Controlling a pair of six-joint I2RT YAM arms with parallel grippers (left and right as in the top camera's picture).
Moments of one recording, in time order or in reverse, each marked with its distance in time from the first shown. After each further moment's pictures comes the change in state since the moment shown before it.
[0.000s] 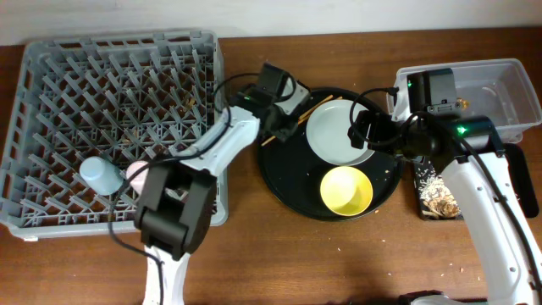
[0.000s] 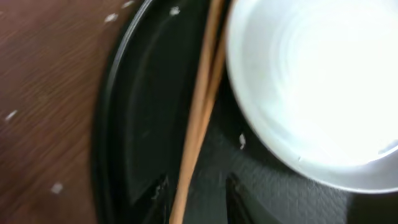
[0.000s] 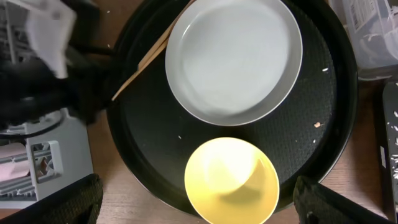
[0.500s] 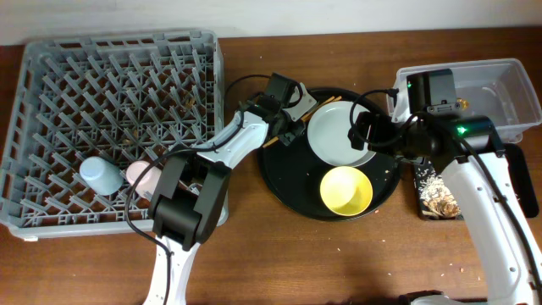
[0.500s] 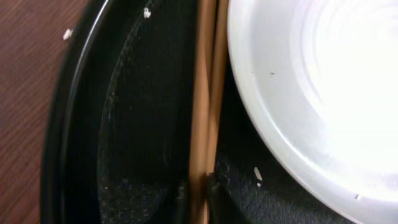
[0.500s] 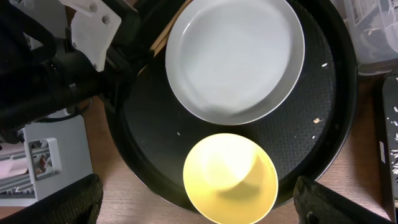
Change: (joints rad) left arm -0.028 0.115 0.000 0.137 -0.011 0.141; right arm 0.000 0.000 0.000 -0.014 0.000 0.000
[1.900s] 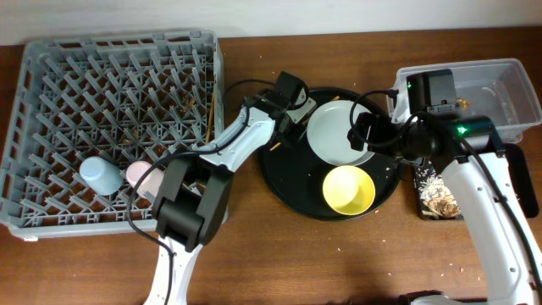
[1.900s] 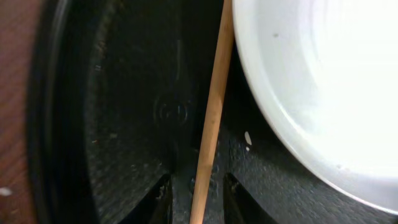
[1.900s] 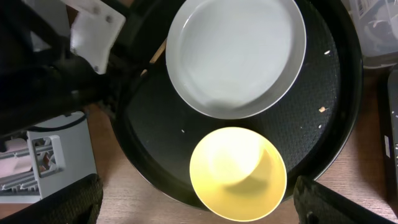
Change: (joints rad) left arm -0.029 0.007 0.085 -0.223 -0.085 -0.132; right arm 0.000 0.000 0.002 -0.012 -0.011 0.011
